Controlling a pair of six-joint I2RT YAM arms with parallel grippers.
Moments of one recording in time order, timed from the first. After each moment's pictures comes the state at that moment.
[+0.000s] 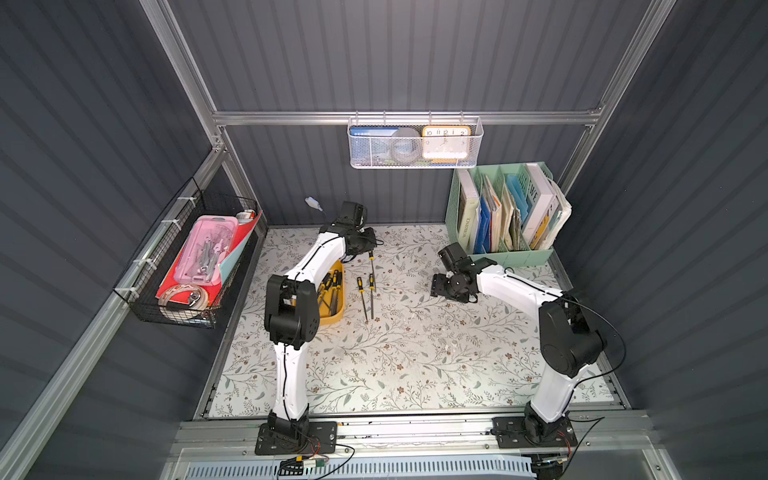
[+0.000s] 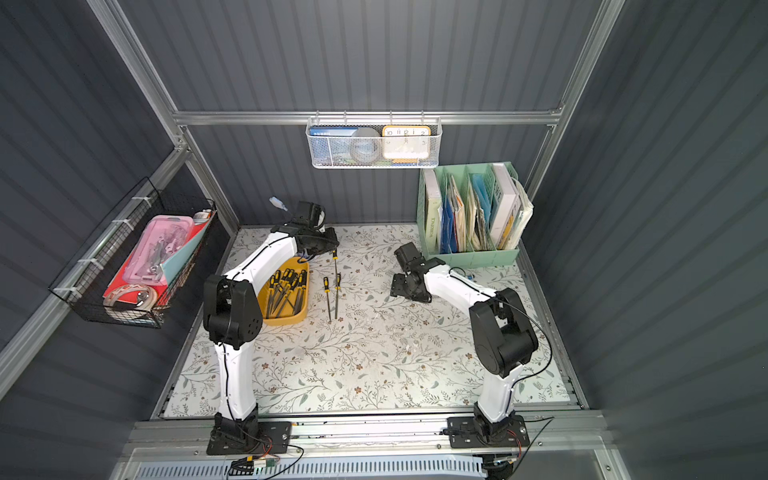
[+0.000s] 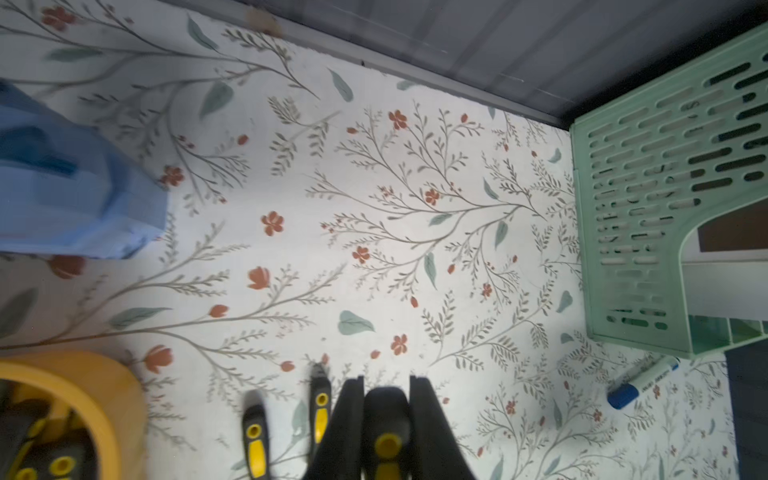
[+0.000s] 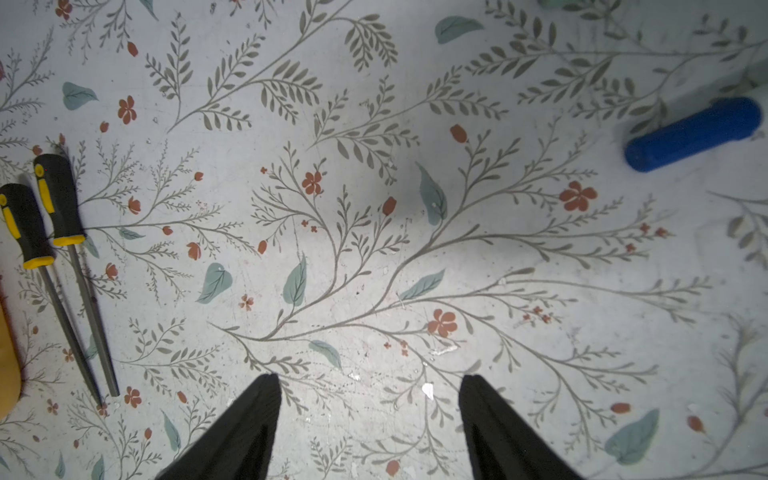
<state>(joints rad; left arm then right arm) -0.27 2.14 1.89 -0.62 0.14 -0.48 0.47 1.82 1.32 -0.63 0.03 0.63</state>
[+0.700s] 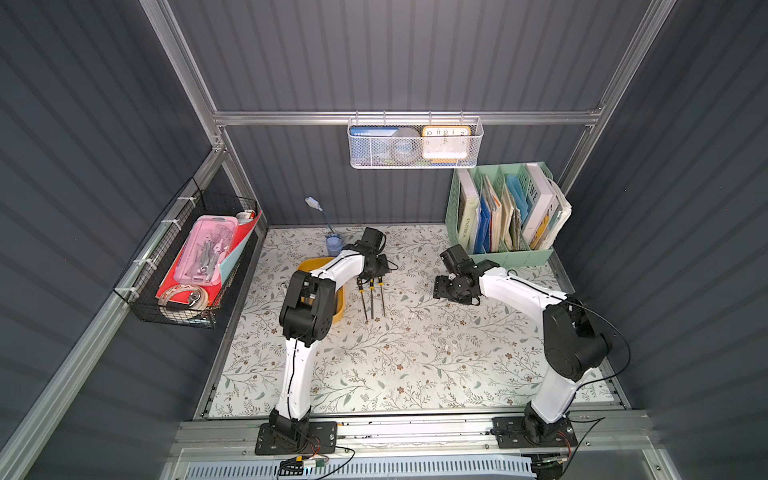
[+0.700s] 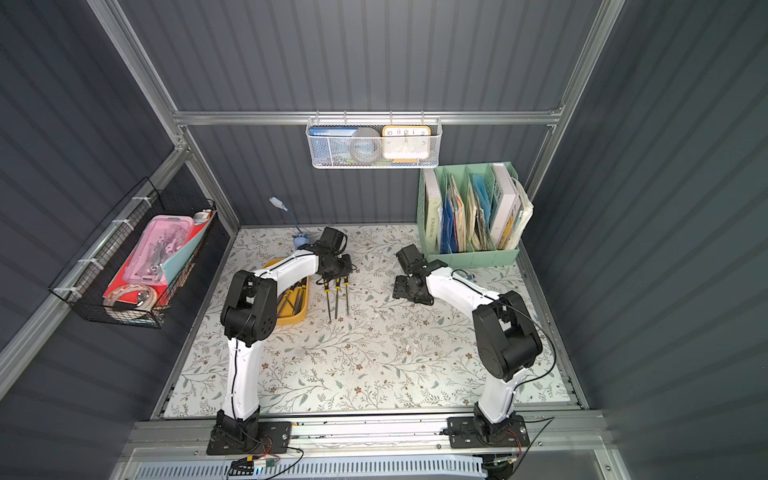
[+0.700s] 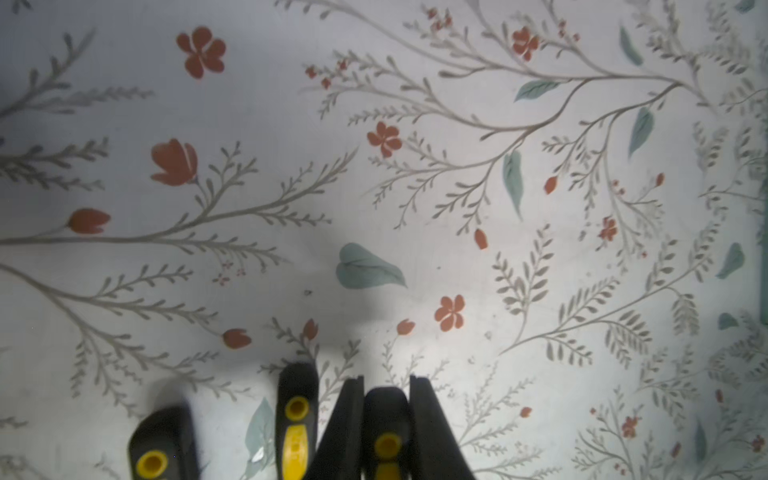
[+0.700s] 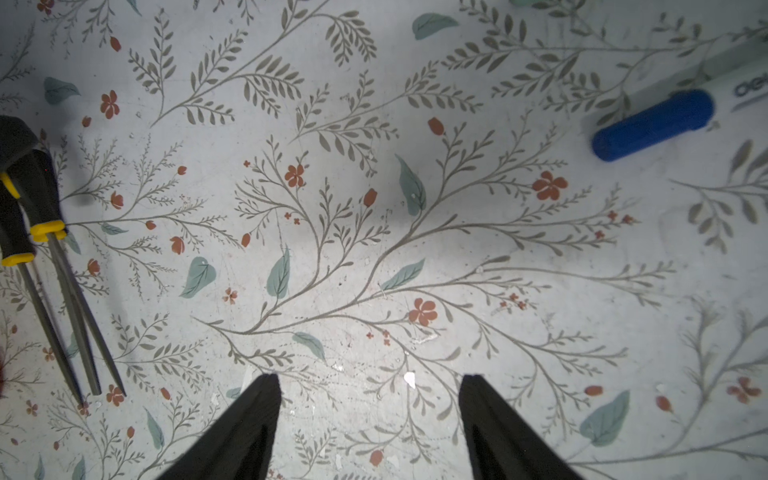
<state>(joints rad) -0.36 2.23 1.71 -0.52 0.04 -0.52 0.47 1.78 1.28 -0.63 0.06 0.63</state>
